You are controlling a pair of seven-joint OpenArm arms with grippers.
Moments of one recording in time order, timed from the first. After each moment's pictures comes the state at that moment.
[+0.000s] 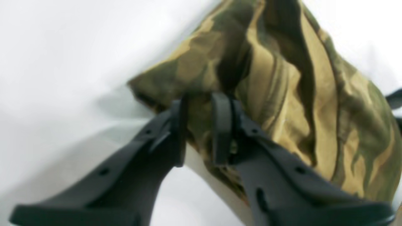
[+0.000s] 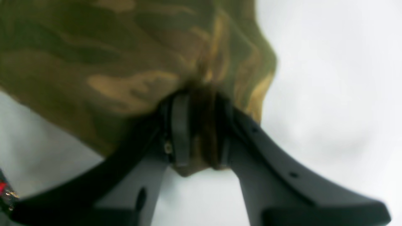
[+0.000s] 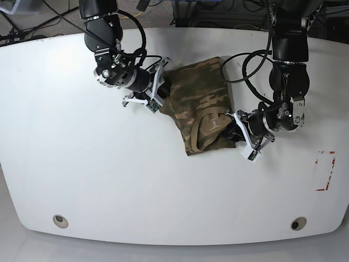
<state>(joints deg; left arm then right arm) -12.5 -13.2 -0.7 77.3 -28.2 -35.9 50.6 -6.7 6.5 -9.1 93.1 11.1 36.5 -45.6</state>
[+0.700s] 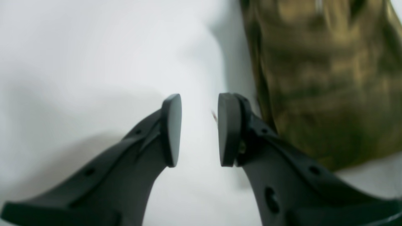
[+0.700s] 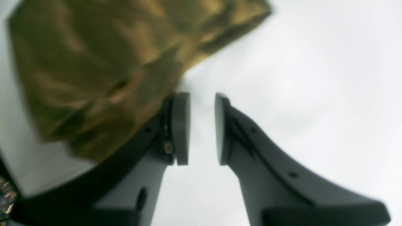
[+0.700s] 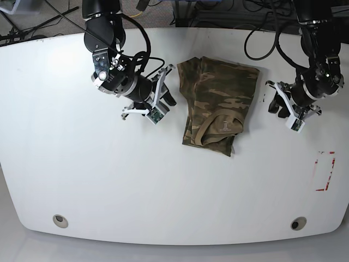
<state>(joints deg) 9.6 -21.4 -17.2 101.6 -28.2 -36.3 55.6 -5.1 4.5 -7.6 103.2 11.5 37.0 -50.5</state>
